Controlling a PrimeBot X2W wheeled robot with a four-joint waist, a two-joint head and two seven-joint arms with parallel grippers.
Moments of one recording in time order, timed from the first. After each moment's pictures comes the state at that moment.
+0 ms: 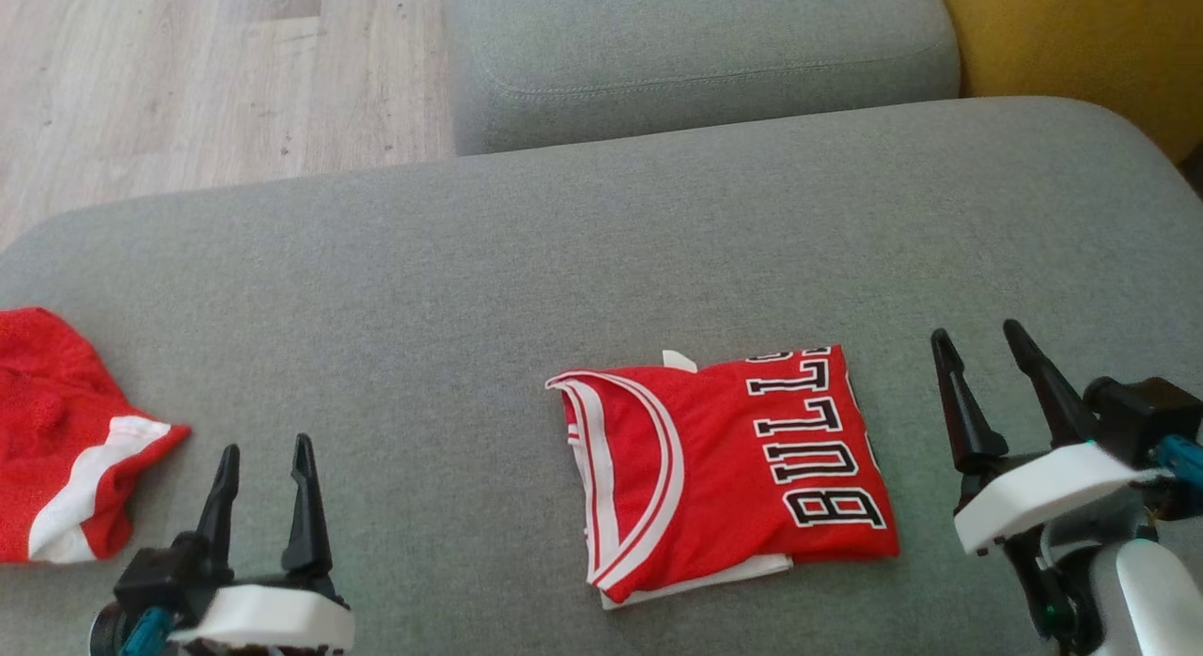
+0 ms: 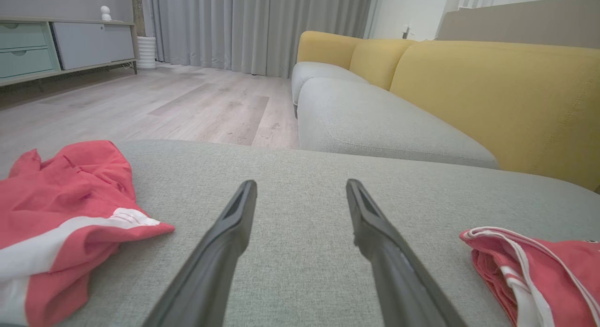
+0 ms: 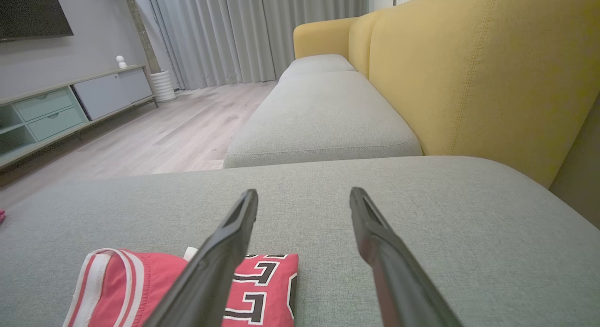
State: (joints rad) left arm 0.00 0.24 -0.22 0.27 -0.47 0.08 -0.25; right arm -0.03 -0.17 0.06 0.07 0.27 0.12 0.07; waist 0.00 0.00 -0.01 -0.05
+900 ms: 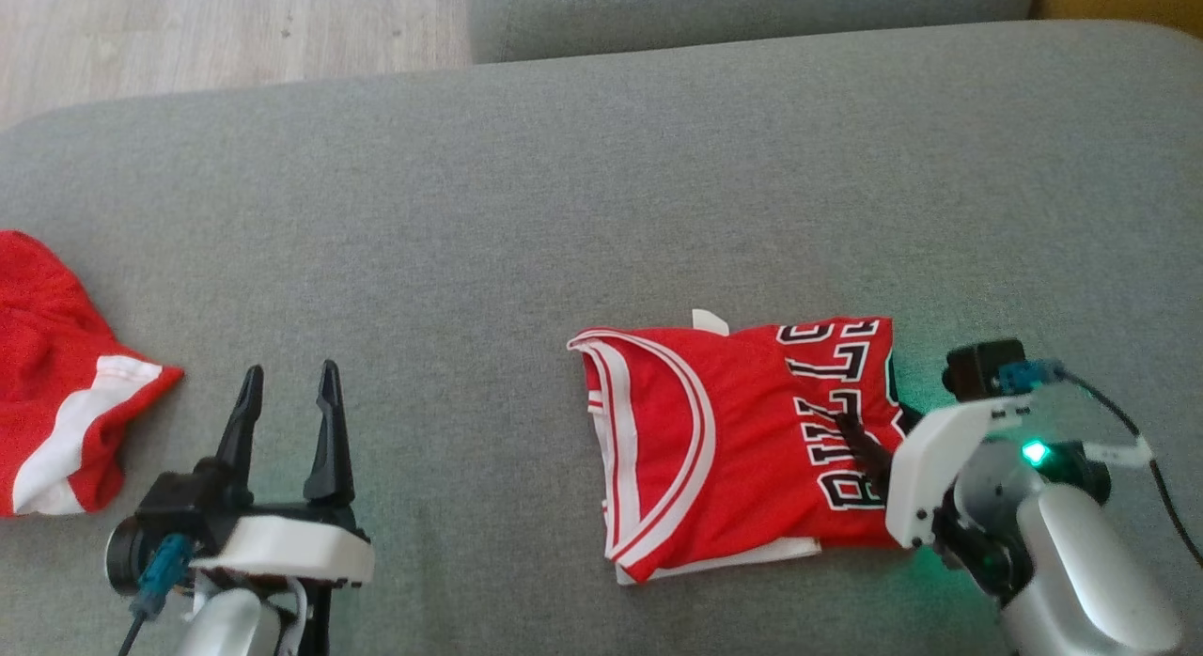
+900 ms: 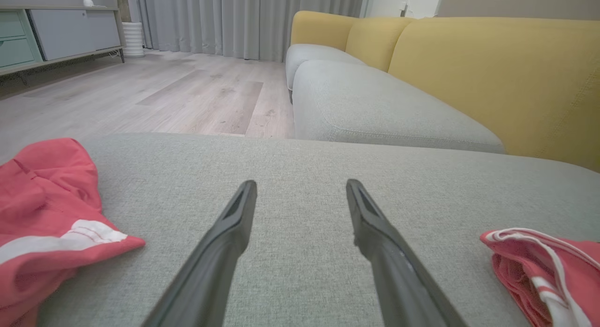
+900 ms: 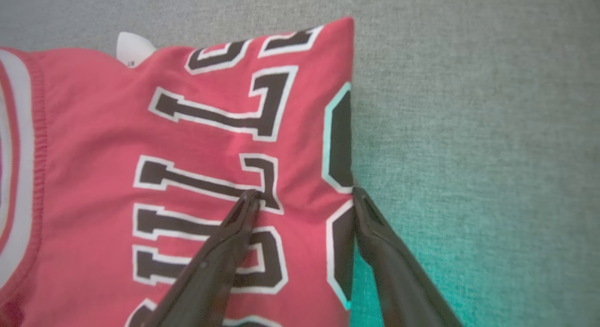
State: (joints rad) left arm -0.11 0.24 -0.27 0.25 -0.45 0.09 -0.22; right arm -0.21 -0.17 0.20 0.40 0.34 0.12 0.51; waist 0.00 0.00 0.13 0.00
